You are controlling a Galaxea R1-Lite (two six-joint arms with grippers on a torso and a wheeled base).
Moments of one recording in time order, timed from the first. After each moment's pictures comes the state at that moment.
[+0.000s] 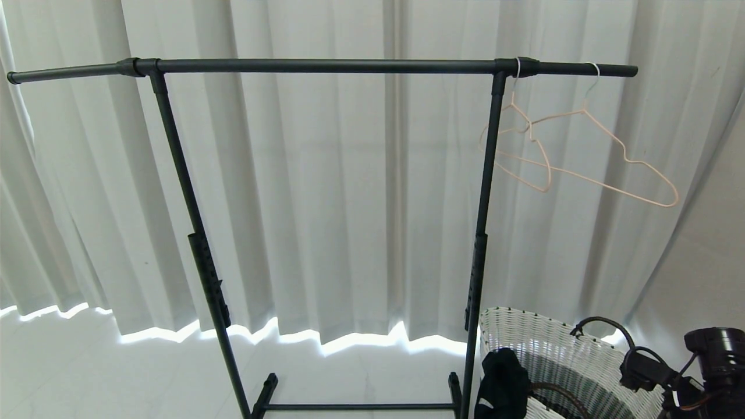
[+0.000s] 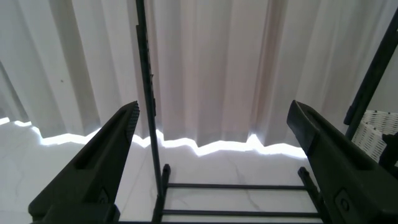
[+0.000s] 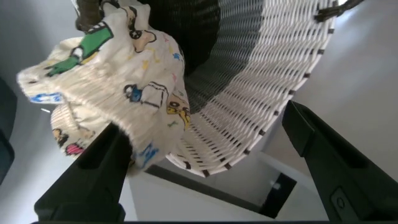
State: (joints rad) left arm 0.00 0.00 0.00 0.02 -0.03 0.03; right arm -0.17 2.02 -0.24 -0.71 0.02 -0.84
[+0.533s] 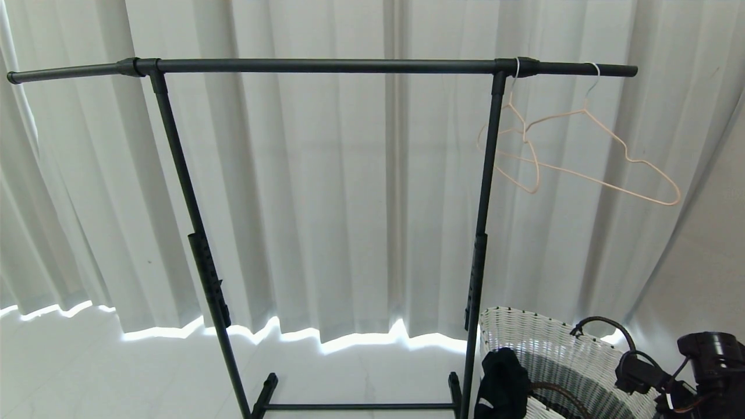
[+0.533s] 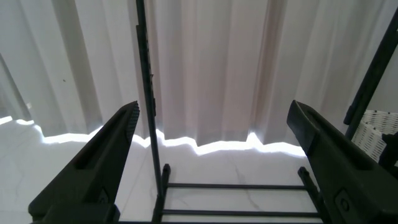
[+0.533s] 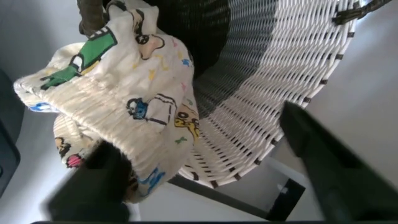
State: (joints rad) left arm 0.00 0.00 0.00 0.02 -0.03 0.03; right arm -0.18 2.09 -0.24 -0.75 0.05 -0.83
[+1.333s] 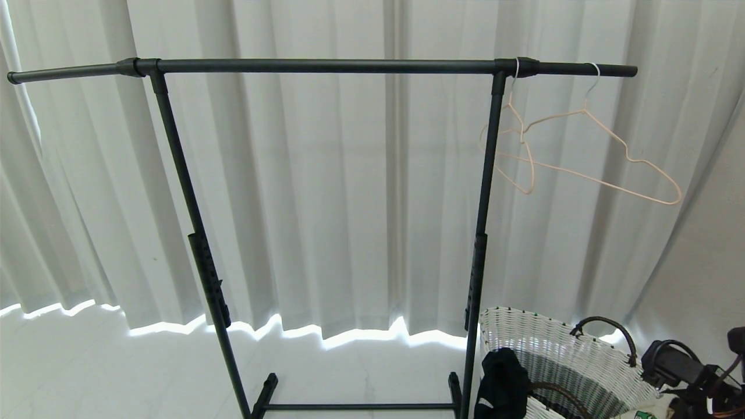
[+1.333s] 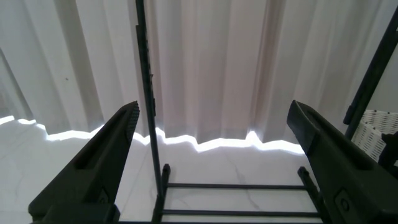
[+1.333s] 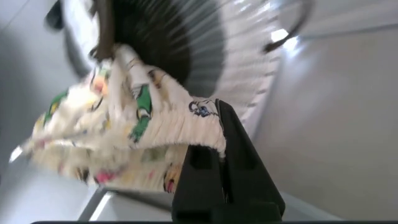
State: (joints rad) left arm -0.01 0.00 0.00 0.02 -0.03 0.03; right arm -0.13 1.69 -0.10 -0.75 0.06 -0.83
